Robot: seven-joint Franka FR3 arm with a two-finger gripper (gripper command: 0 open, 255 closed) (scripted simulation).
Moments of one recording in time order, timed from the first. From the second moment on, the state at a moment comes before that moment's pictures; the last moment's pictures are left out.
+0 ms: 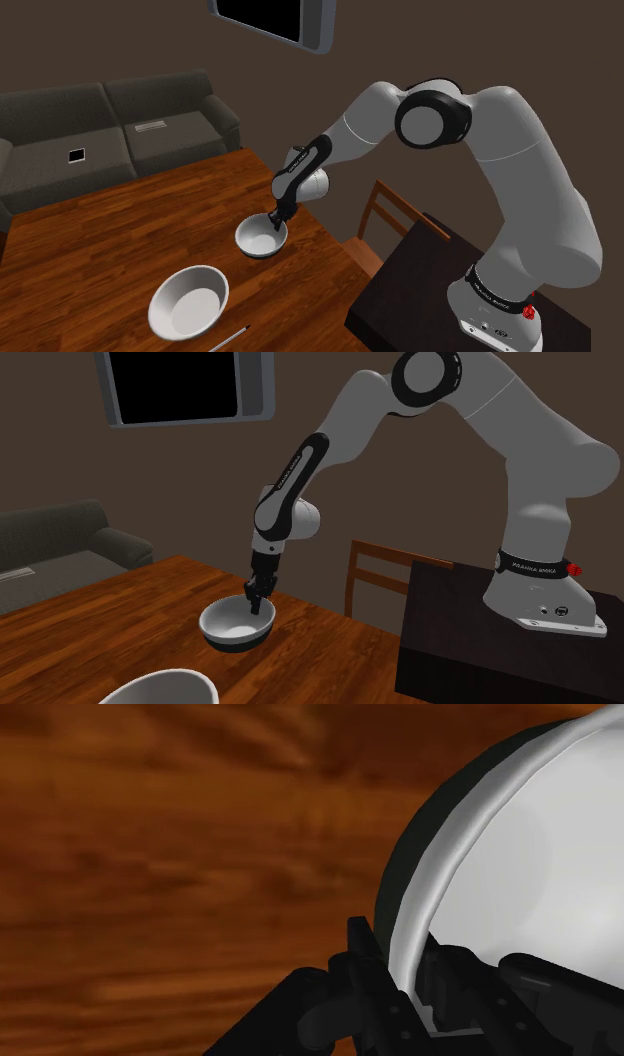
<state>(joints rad) 0.14 0.81 0.08 -1.85 0.48 2.76 -0.19</state>
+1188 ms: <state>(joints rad) 0.17 0.64 0.04 -1.92 0.45 2.66 -0.14</state>
